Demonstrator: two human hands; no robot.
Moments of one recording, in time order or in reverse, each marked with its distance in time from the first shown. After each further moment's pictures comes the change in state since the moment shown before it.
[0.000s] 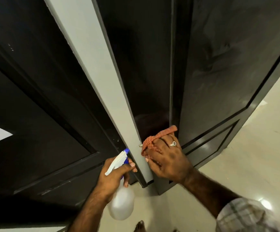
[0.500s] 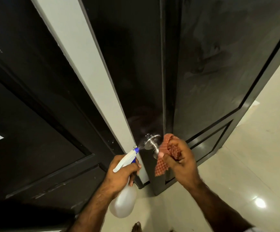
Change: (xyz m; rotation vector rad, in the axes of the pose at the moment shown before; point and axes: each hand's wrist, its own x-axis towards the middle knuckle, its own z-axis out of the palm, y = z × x) left_hand 0.012 0.008 0.029 0.051 -0.095 0.011; right_hand -0.027 -0.006 -0.031 0.937 0.260 0.756
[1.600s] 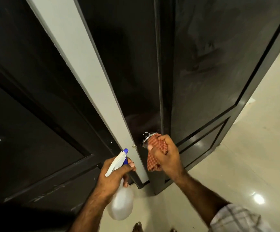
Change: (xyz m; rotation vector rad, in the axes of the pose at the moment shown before) left_hand -0.011 -0.014 -0.011 -0.039 0.094 -0.034; right_hand 0.013 0.004 0.033 0.023 -0.019 0.214
